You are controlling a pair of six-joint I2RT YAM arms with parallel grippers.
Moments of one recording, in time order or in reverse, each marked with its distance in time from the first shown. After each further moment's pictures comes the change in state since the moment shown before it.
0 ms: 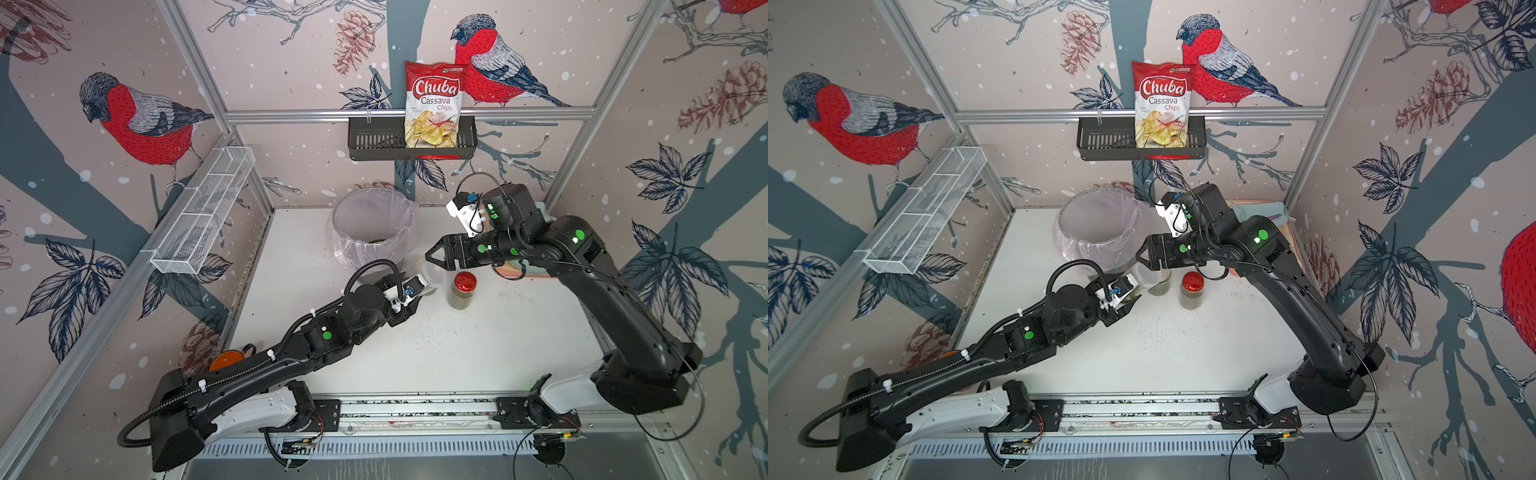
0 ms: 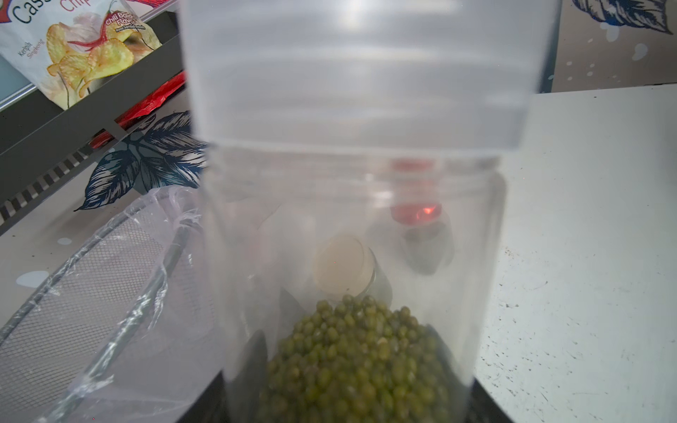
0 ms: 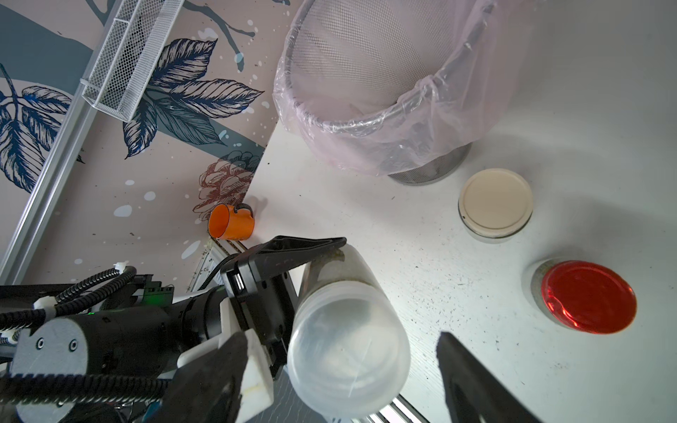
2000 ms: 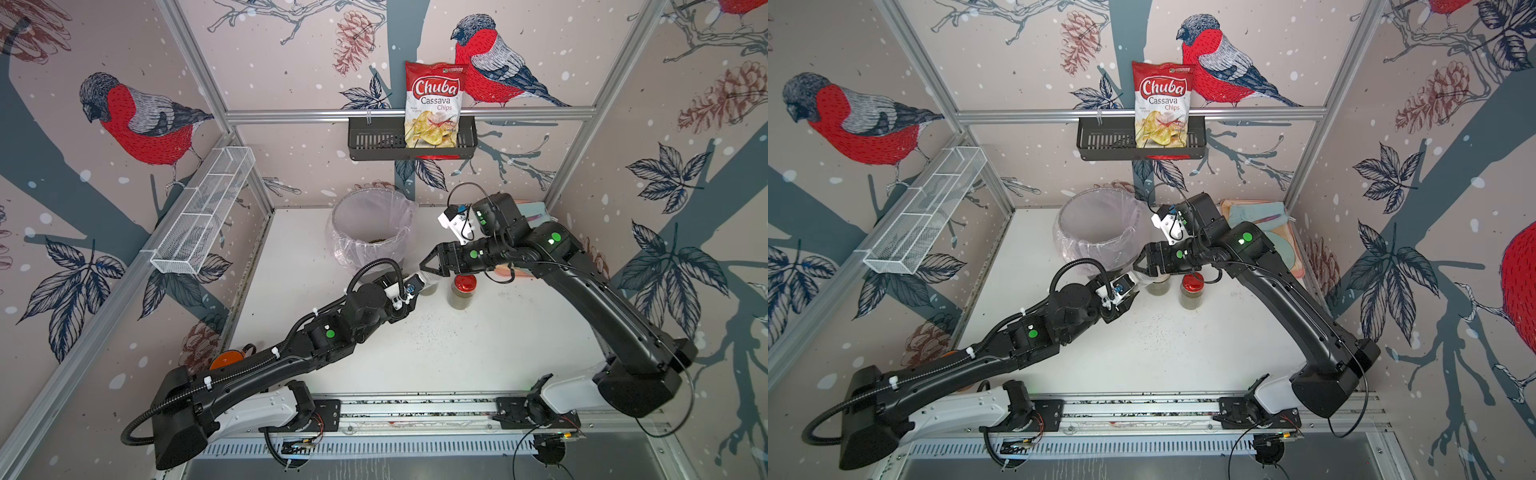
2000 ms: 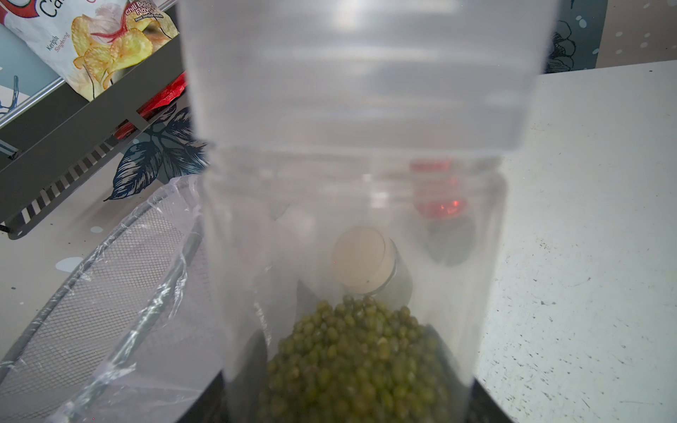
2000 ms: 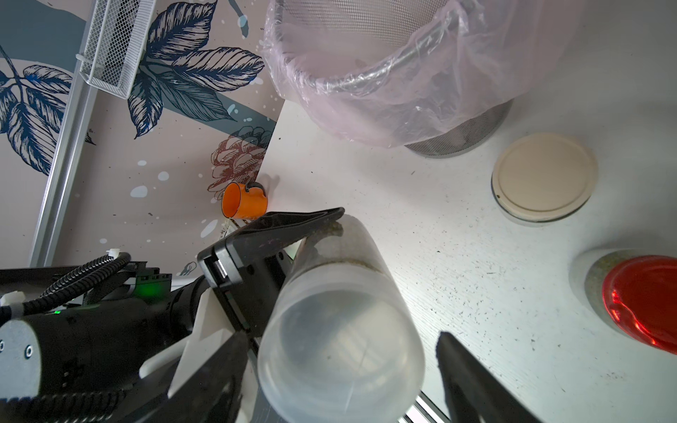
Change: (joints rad) left arm 0.011 0.023 -0.005 0.021 -0.048 0.025; right arm -0.051 -0.020 -0.195 0.117 -0.154 0.000
